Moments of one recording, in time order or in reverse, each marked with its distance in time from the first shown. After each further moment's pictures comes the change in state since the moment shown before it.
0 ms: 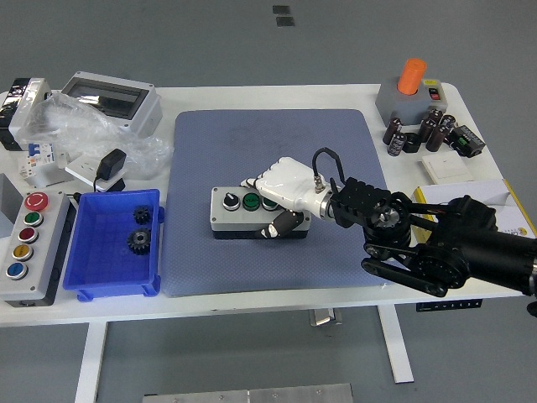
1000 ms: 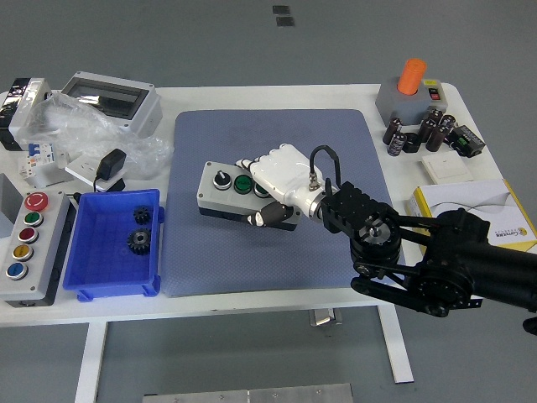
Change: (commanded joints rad) left arm 0.003 0.004 0.019 0.001 -0.026 -0.002 -0.002; right arm -0.039 -0.021 0.053 0.213 -0.140 -0.008 -0.243
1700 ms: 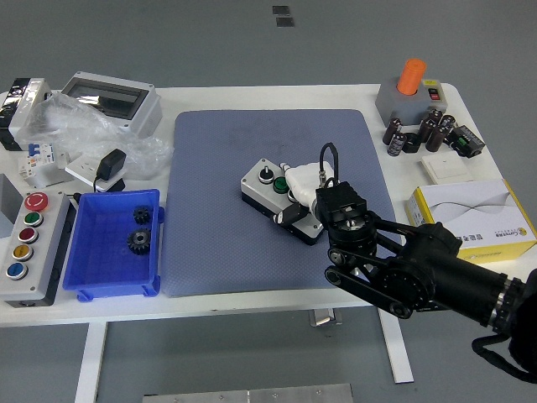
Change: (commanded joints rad) left arm 0.006 0.001 -0.053 0.000 0.056 -0.008 0.034; right arm -0.138 0.168 0.282 -0.171 0.039 0.309 -0.322
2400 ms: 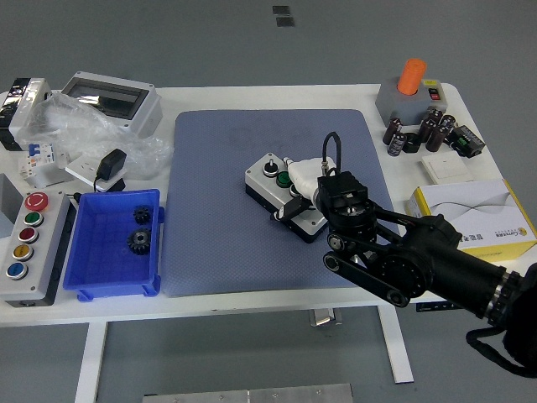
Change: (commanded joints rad) left arm -0.002 0.003 -0.113 -0.001 0.121 0.004 0.070; right arm 0.016 0.026 0.048 -0.055 0.041 0.056 0.000
